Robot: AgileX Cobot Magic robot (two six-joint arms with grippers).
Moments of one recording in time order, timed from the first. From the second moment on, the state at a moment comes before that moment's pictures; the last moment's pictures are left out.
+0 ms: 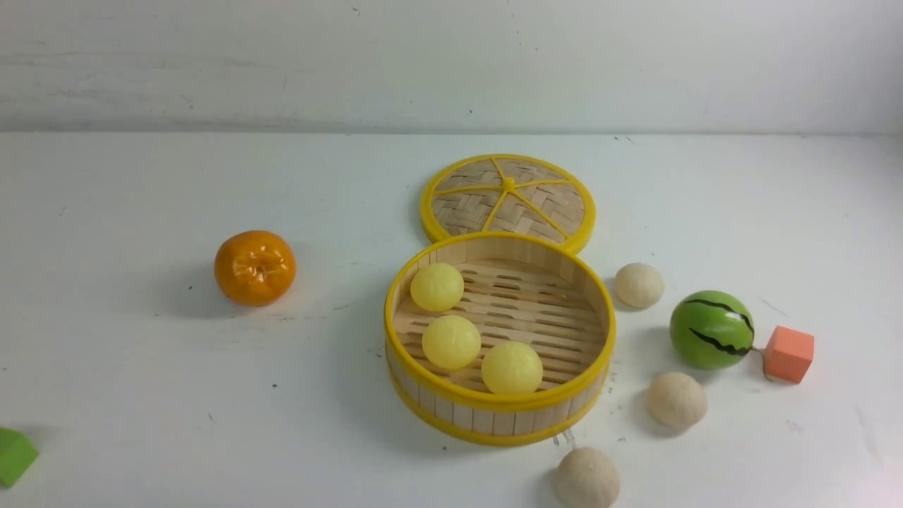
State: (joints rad) right arm 0.11 0.17 -0.26 0.42 0.42 0.33; left arm -0.54 -0.01 -0.03 -0.30 0.23 0.03
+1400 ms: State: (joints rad) right arm 0.56 1.76 -1.10 0.18 0.74 0.07; left arm -0.54 -0.01 -0.03 -0.30 0.24 0.03
